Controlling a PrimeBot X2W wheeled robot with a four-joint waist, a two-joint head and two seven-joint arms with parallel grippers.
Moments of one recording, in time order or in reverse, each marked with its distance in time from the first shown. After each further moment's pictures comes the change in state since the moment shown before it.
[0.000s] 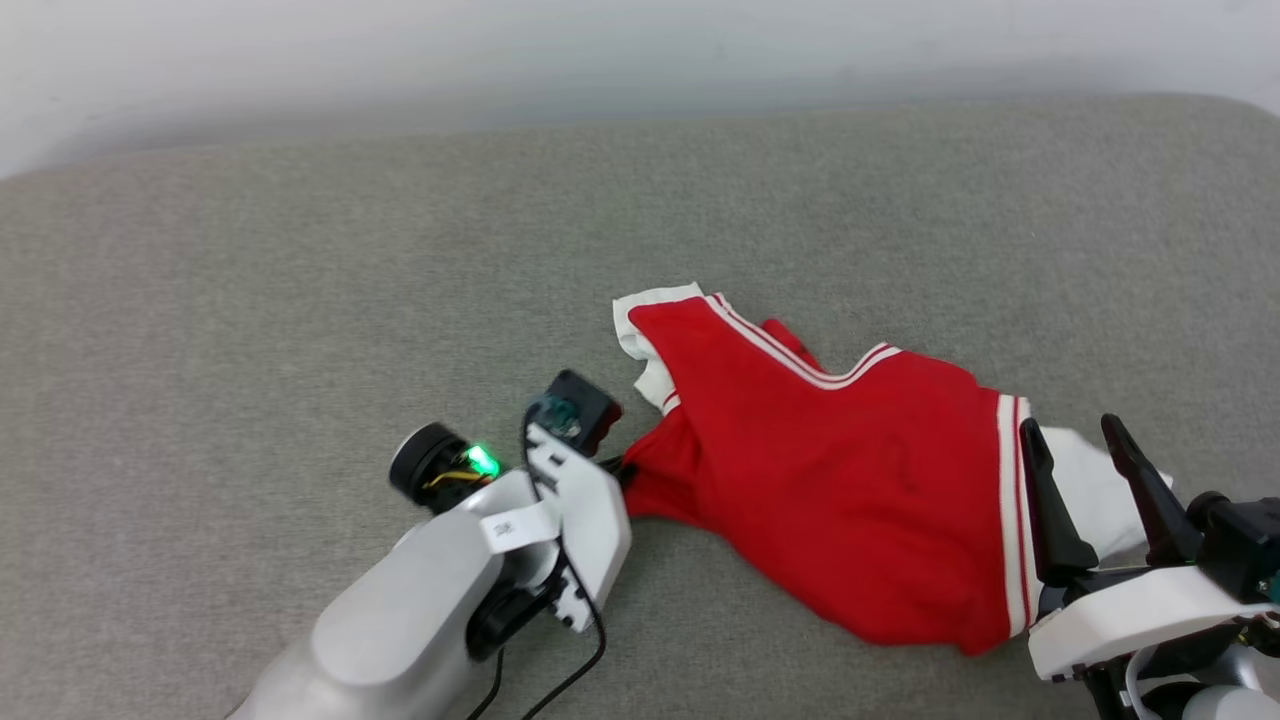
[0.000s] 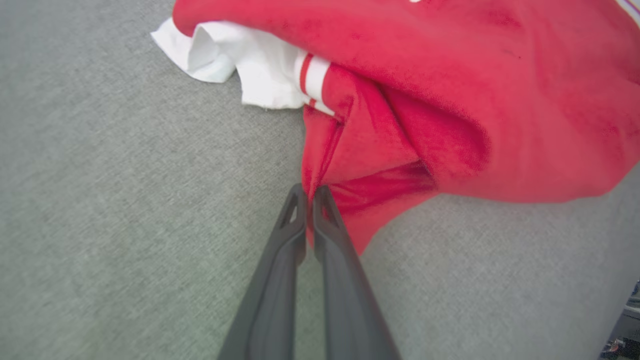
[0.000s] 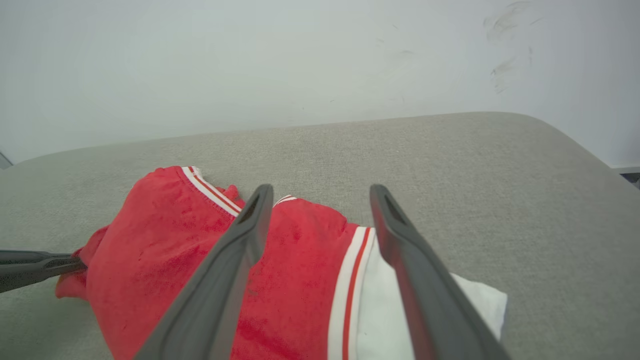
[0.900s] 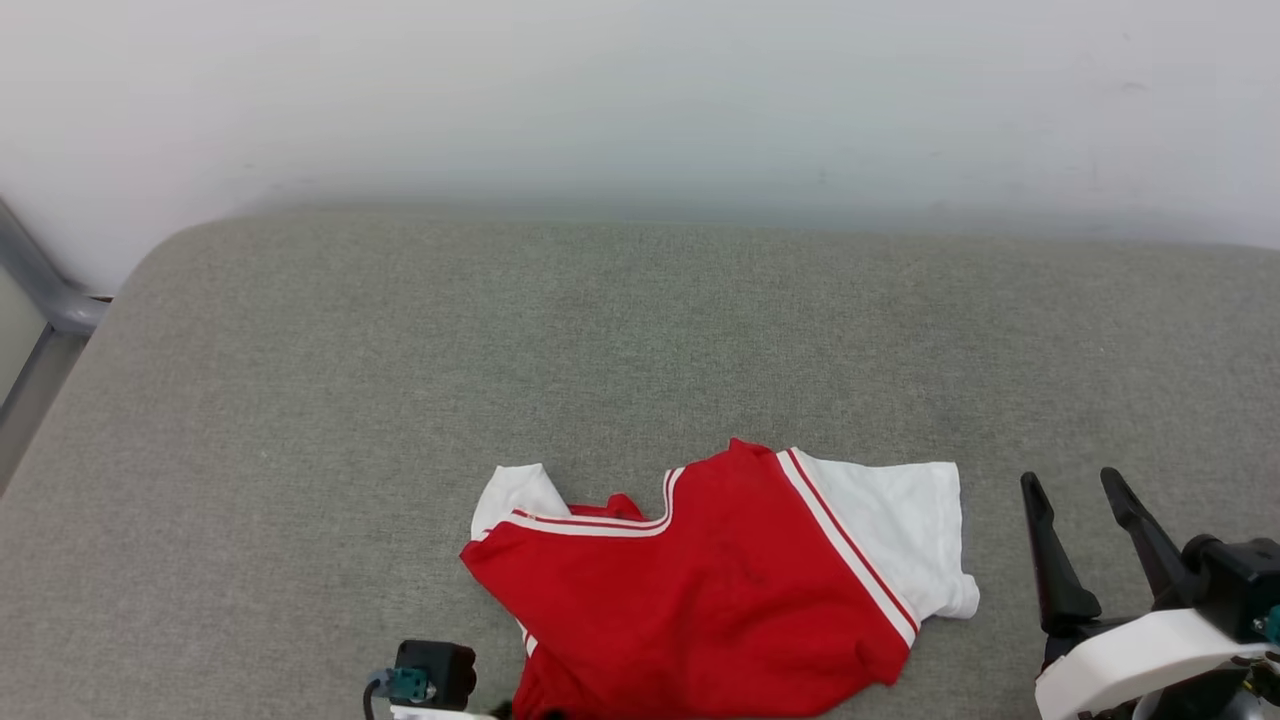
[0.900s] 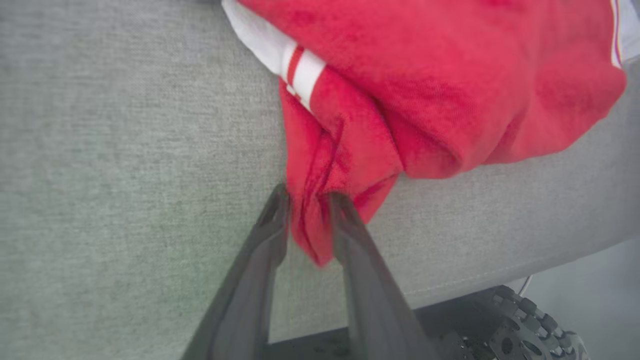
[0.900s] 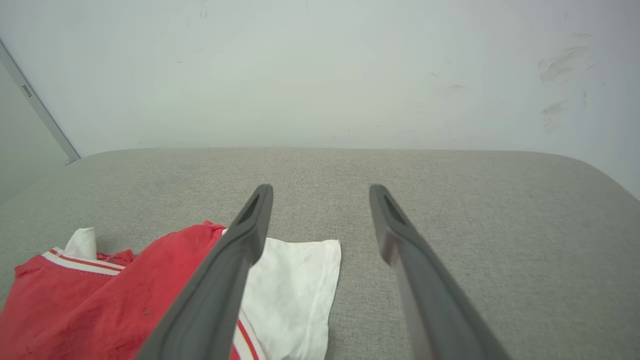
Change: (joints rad) left arm 0.594 0.140 0.144 -0.340 -0.208 0.298 -0.106; right arm 0.086 0.000 -0.006 -0.045 -0.018 0.000 0.059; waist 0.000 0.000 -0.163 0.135
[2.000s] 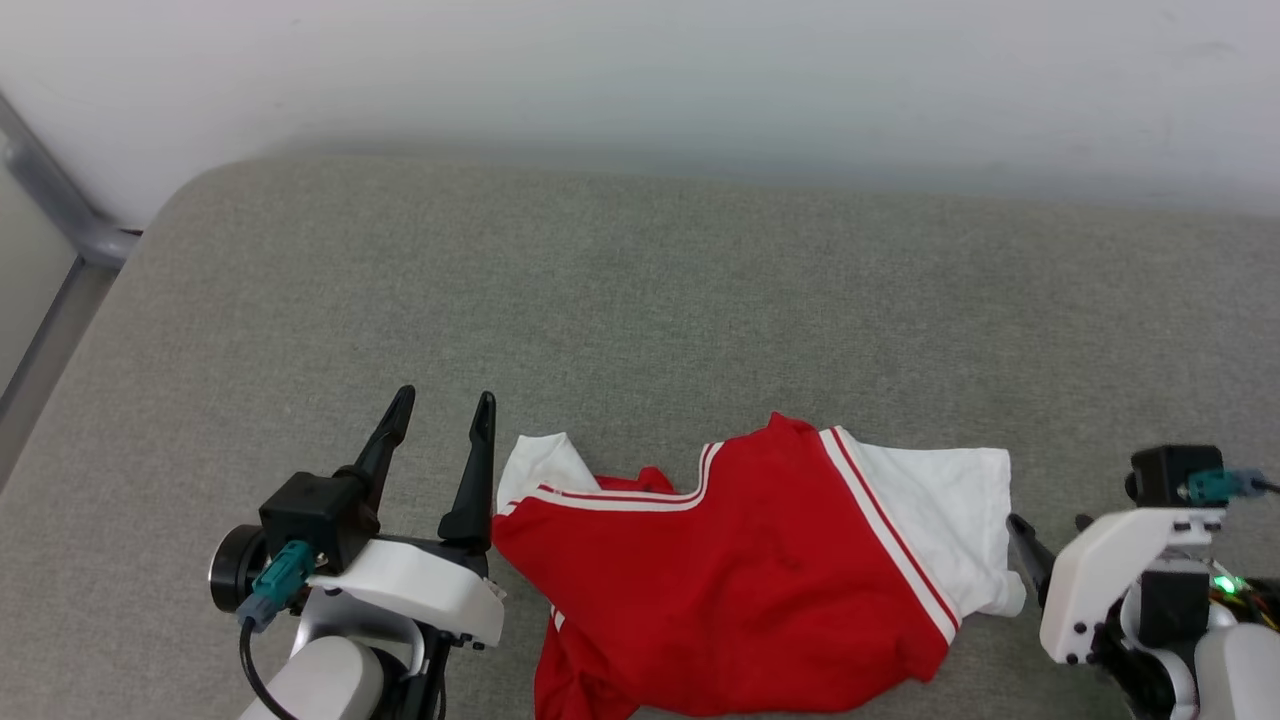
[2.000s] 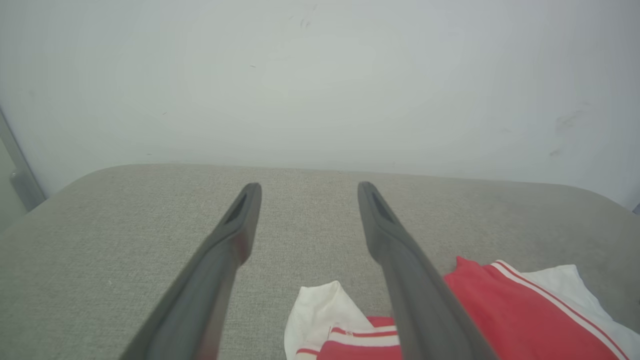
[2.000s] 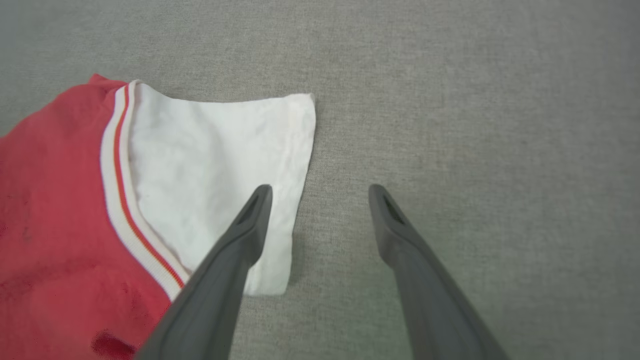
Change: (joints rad) left arm -0.182 -0.031 0.192 -0.088 0.216 0.013 -0.469; right arm -0.214 -0.032 -0.074 0.307 0.008 0.000 0.481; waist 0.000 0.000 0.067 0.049
